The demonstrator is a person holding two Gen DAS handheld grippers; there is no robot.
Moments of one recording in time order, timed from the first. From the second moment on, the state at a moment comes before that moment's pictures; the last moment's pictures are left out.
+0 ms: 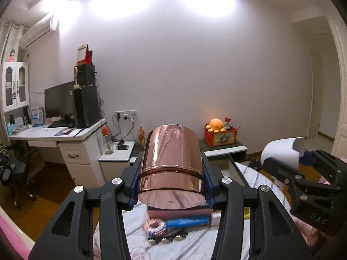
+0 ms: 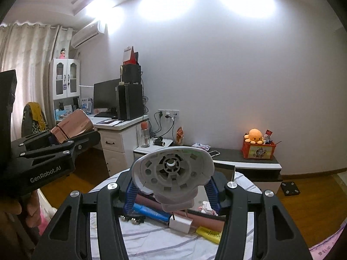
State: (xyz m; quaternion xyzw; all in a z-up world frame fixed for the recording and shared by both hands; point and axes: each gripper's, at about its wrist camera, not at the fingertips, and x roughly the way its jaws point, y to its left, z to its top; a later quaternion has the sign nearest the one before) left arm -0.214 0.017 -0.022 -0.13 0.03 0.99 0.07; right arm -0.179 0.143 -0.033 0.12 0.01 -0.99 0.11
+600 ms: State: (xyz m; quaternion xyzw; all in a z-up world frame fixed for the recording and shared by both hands) left arm -0.328 0.058 -0.067 -0.20 0.07 0.97 0.09; right arm -0.284 0.158 -0.065 0.17 0.00 -0.98 0.11
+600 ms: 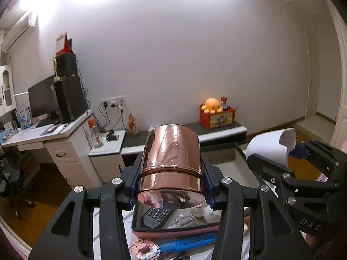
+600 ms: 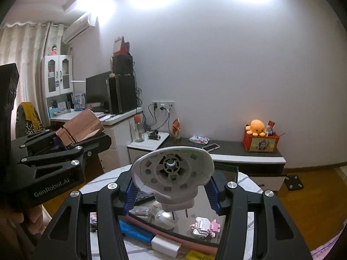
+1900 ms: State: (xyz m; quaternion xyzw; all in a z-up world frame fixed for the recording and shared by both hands) left arm -0.377 0.037 -0.146 -0.29 0.05 0.96 0.03; right arm -0.355 0.182 -0.135 0.28 -0.05 -0.95 0.09
